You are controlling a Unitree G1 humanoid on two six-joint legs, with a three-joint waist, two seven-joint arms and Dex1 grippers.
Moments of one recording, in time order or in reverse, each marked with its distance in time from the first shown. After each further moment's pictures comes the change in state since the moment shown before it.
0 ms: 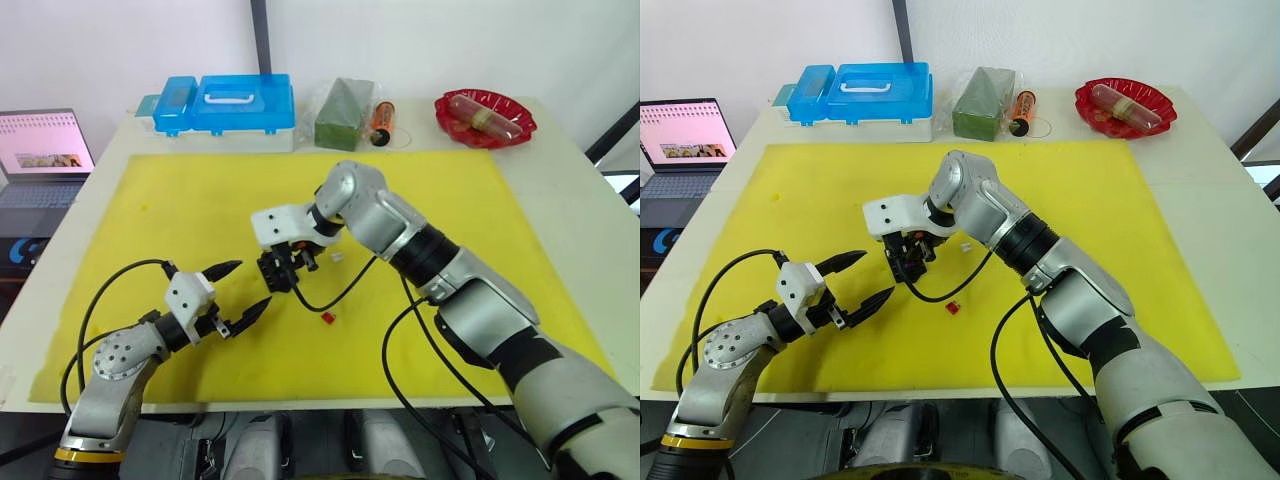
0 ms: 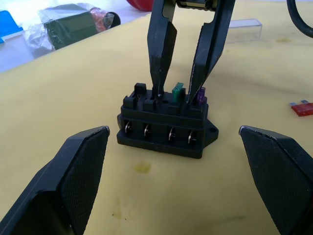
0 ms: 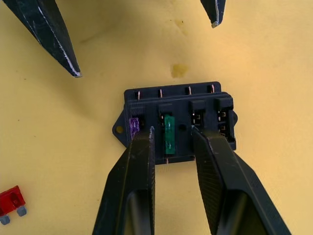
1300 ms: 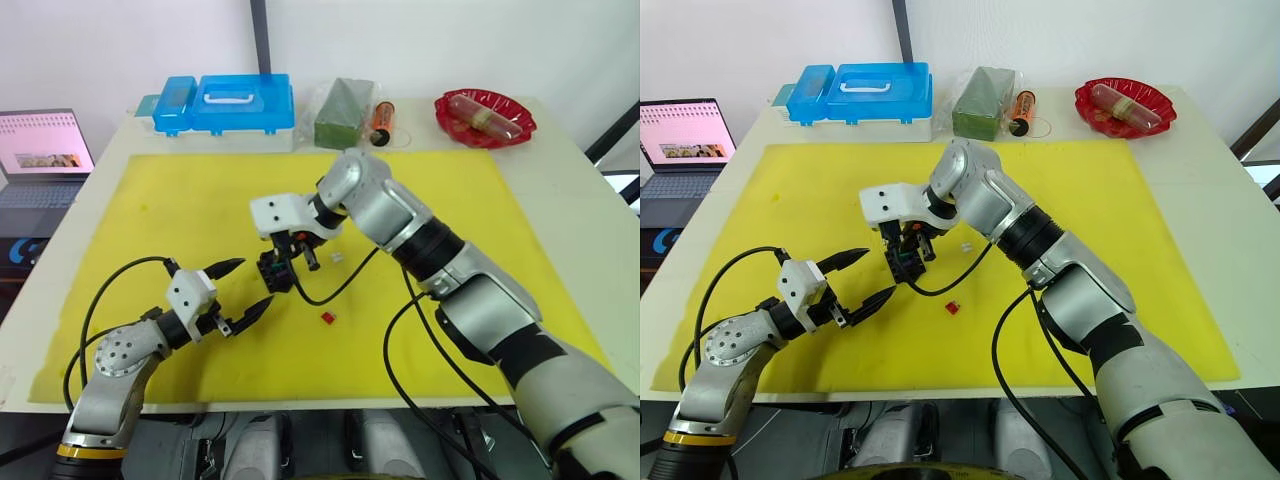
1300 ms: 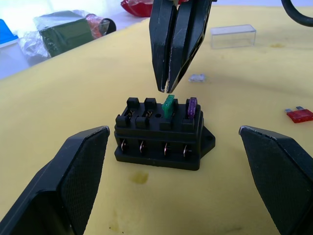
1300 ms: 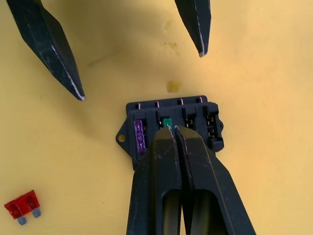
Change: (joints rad) left arm -0.019 -0.005 0.000 0.001 -0.001 -0.001 -0.019; right arm -0.022 -0.002 -0.044 0.003 0.053 0.024 0.018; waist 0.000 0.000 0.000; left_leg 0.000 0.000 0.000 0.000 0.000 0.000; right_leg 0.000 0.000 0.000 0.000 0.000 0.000
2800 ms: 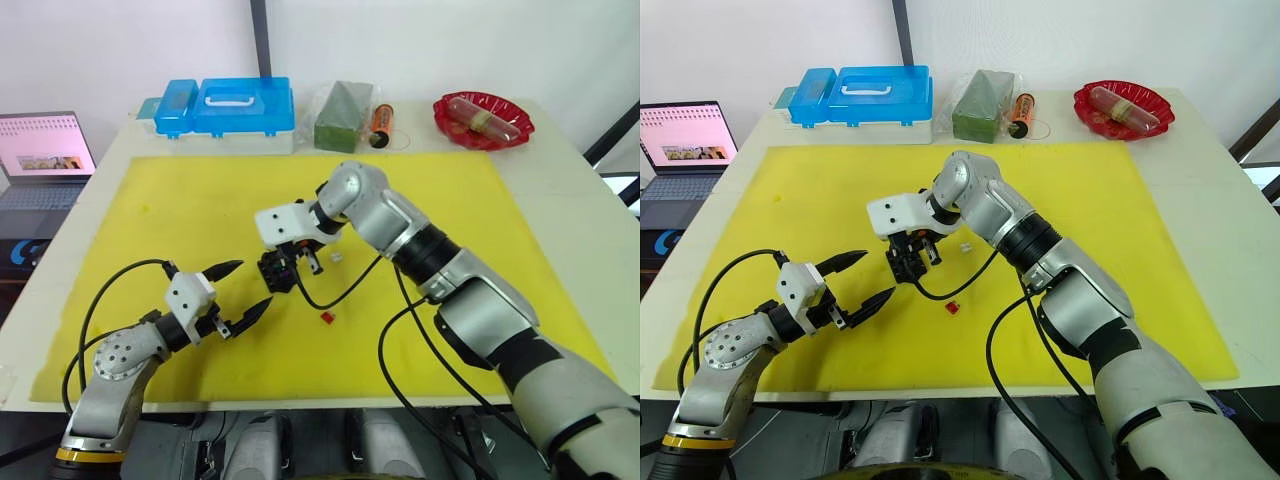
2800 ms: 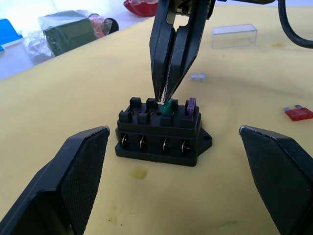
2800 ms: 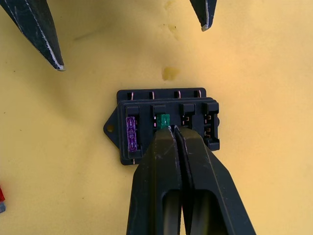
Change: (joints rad) left arm 0.015 0.000 0.001 -0.001 0.001 -0.007 0.010; right arm 0.038 0.006 0.012 0.075 -0.058 -0.170 -0.045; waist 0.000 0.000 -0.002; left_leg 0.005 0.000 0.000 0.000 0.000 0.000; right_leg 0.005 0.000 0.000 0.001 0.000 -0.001
